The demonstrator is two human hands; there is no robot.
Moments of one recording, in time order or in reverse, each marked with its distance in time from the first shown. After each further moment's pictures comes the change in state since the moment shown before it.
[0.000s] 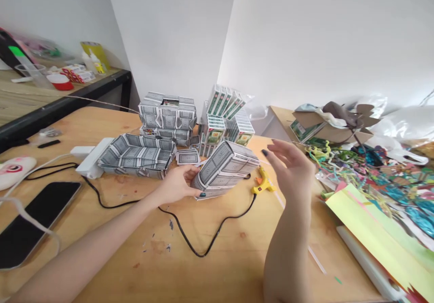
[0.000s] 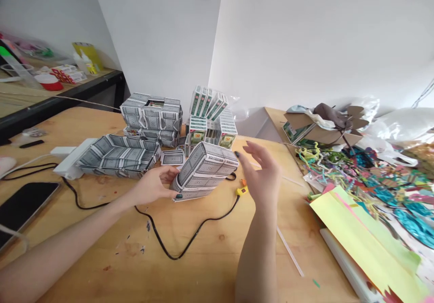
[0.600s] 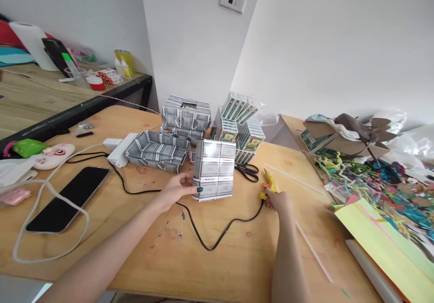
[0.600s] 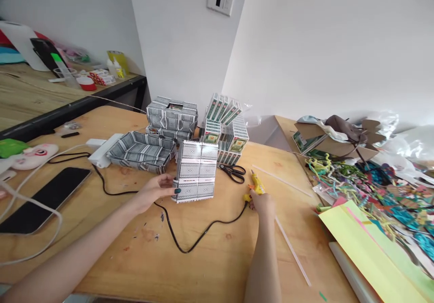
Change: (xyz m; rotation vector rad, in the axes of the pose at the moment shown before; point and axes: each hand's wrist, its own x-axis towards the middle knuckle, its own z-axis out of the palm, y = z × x) left_hand -0.041 -0.040 -0.011 -0.299 0.233 -0.174; right_hand -0.046 0.144 0.007 -0.321 -0.312 0.928
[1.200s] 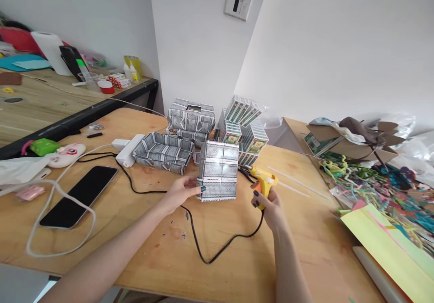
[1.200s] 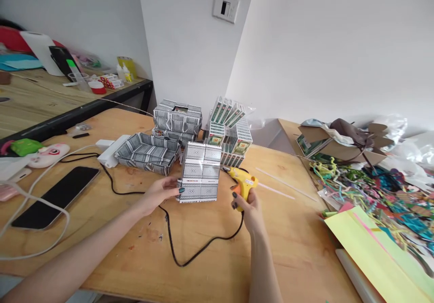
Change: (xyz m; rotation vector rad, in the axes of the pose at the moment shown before) left_hand -0.006 -0.003 0.006 -0.024 0.035 0.025; right_hand -0.079 -0.019 0.028 0.811 -0.441 -0.517
